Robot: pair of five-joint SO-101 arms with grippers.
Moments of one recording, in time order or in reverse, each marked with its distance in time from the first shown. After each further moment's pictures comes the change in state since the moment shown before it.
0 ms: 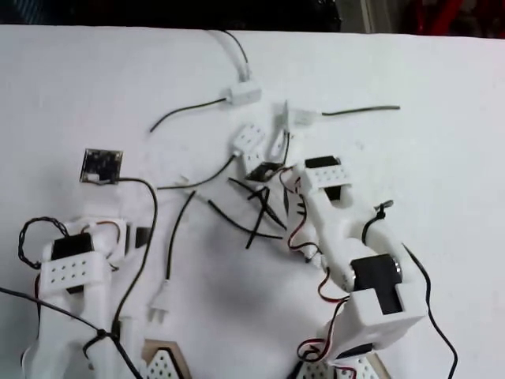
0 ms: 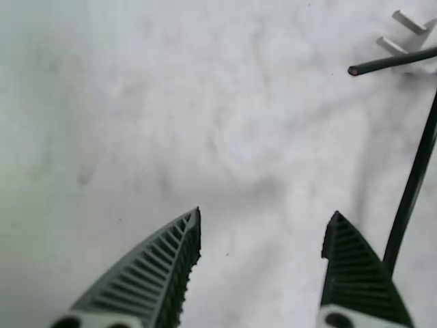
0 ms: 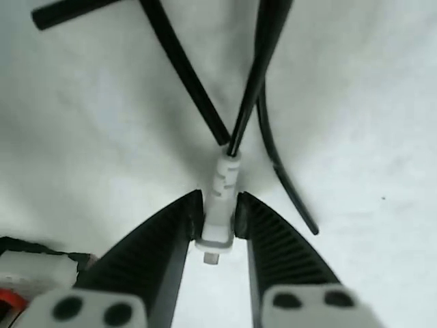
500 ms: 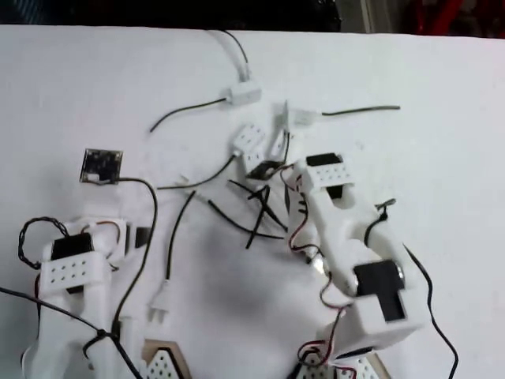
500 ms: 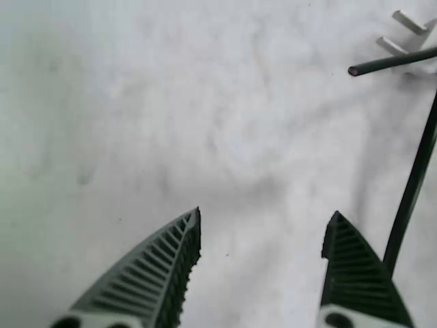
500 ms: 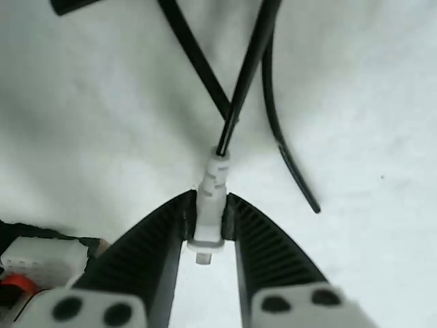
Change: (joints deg) left arm 0.0 0.0 0.0 0.0 0.0; right arm 0.1 -4.3 -1.8 5.4 -0.1
